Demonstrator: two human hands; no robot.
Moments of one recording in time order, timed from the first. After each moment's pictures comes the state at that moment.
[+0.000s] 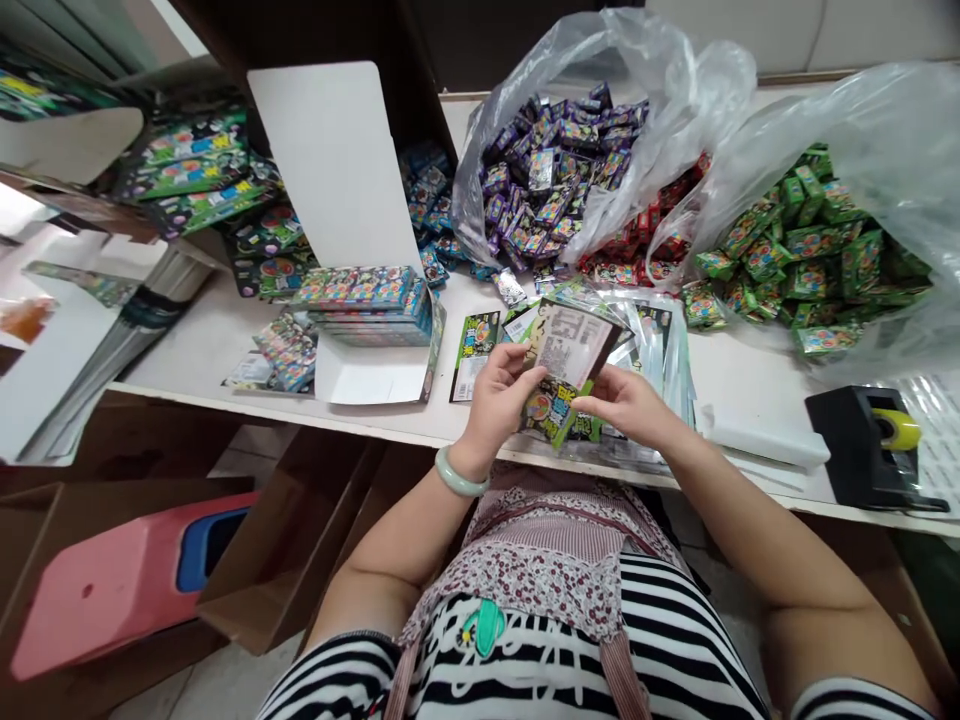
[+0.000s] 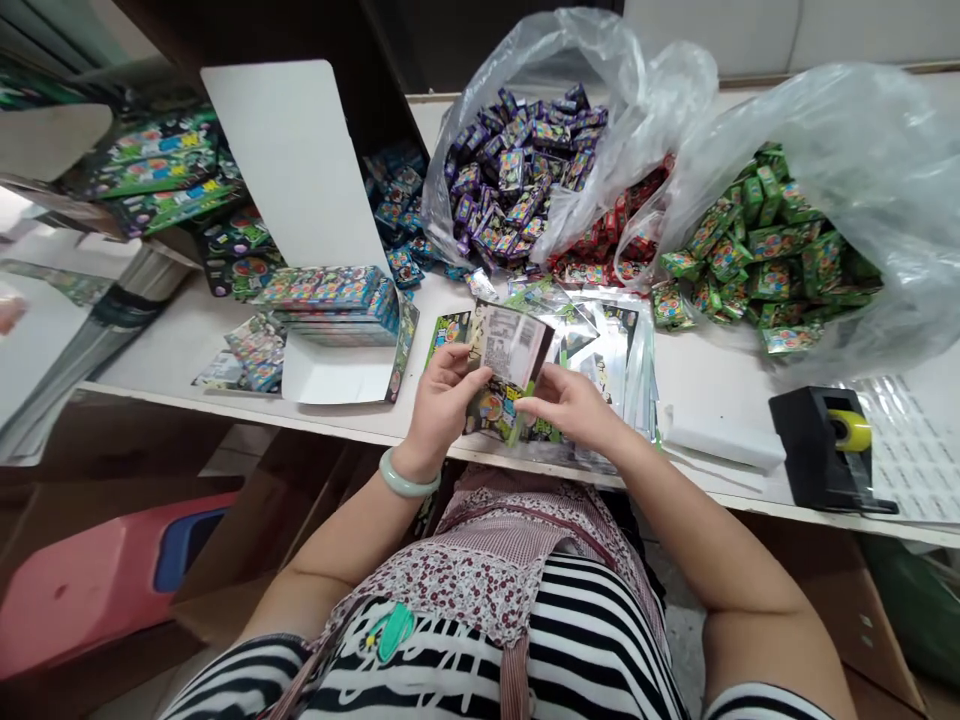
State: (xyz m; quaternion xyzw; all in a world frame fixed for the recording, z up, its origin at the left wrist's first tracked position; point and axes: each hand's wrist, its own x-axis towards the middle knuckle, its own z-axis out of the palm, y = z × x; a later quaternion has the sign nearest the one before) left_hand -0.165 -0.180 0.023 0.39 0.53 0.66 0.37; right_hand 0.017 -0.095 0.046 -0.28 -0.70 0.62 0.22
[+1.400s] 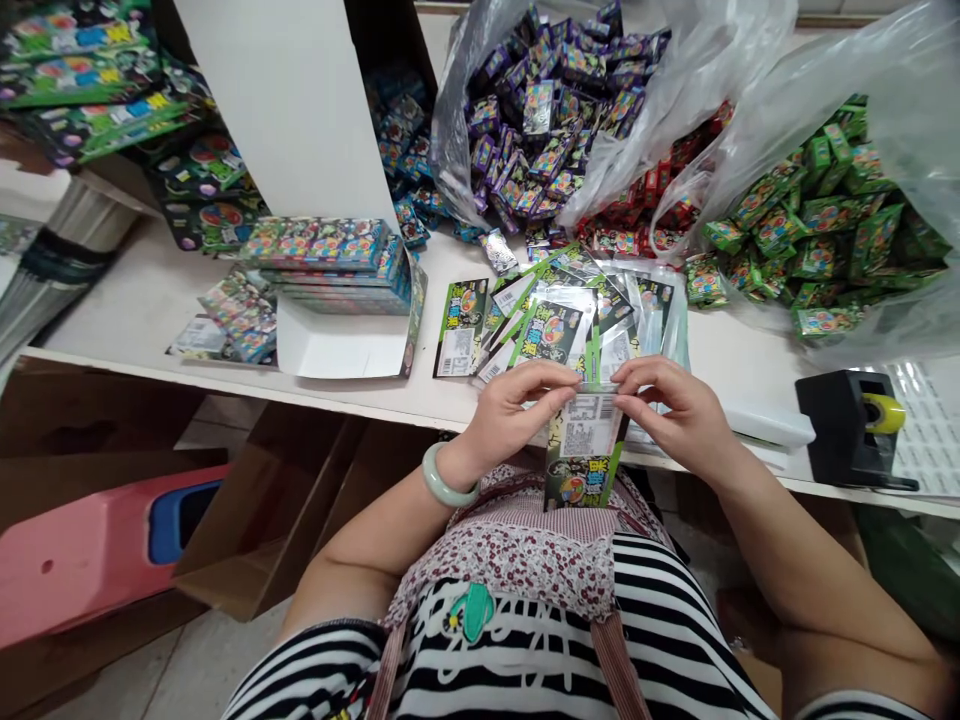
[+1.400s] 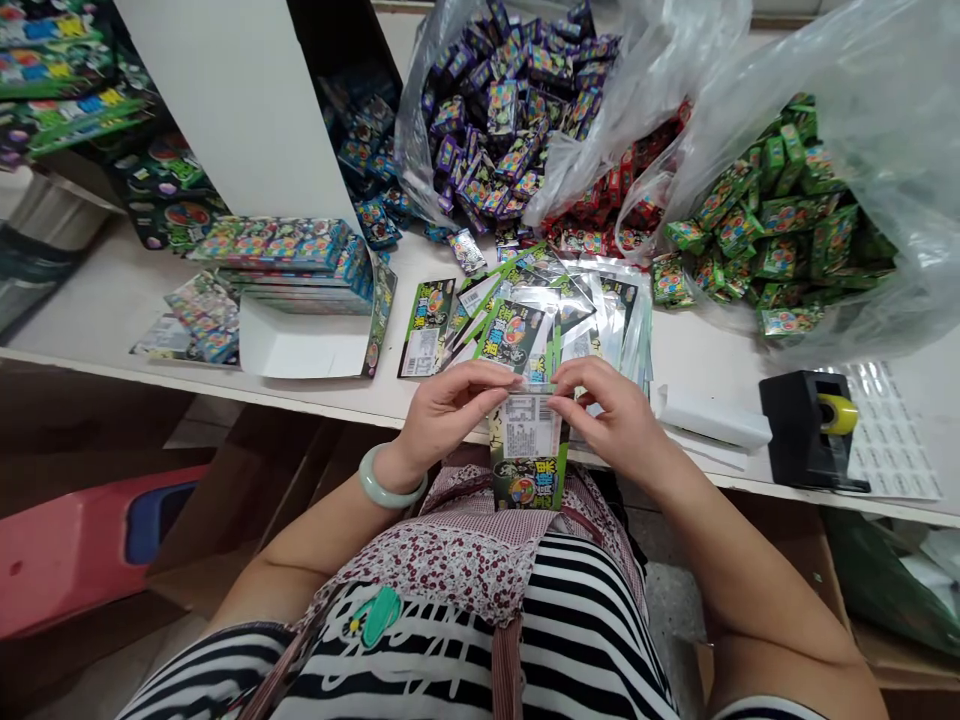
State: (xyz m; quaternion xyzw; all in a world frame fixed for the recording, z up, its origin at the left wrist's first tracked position) left_hand -0.142 -0.207 0.043 0.57 0.50 0.56 0.33; right_hand 0.069 -0.111 0.059 -0.24 -0.81 0.44 0.31
